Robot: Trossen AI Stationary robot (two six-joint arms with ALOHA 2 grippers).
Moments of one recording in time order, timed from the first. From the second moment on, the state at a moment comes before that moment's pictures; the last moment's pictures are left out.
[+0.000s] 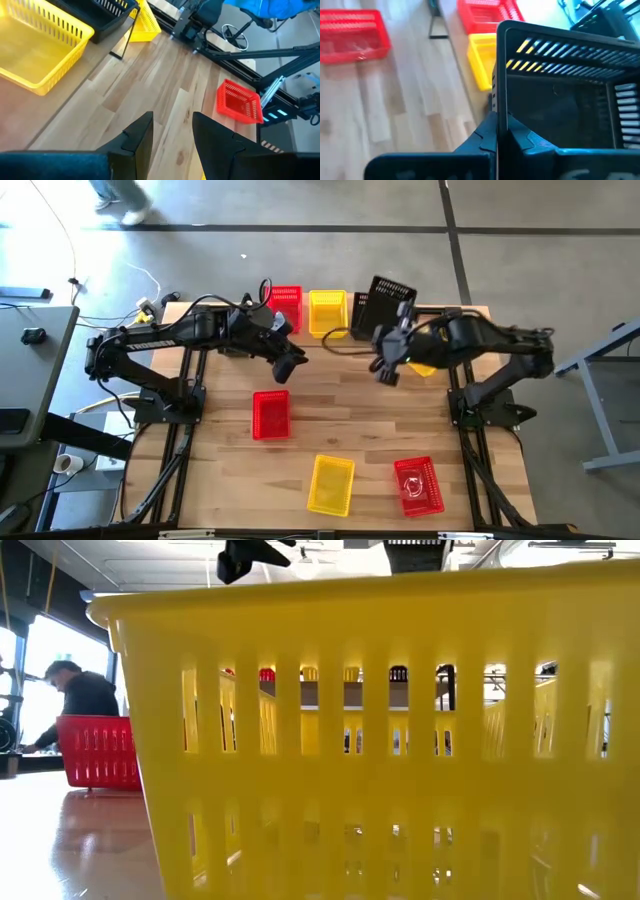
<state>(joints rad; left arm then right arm) 0.28 1.32 1.34 -0.64 0.08 -0.43 0.11 1.48 1.85 -1.31 0.60 0.08</state>
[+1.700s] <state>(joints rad) 0.39 1.32 1.34 -0.64 0.07 -0.41 -0.39 1.44 1.39 -0.90 0.08 -0.35</state>
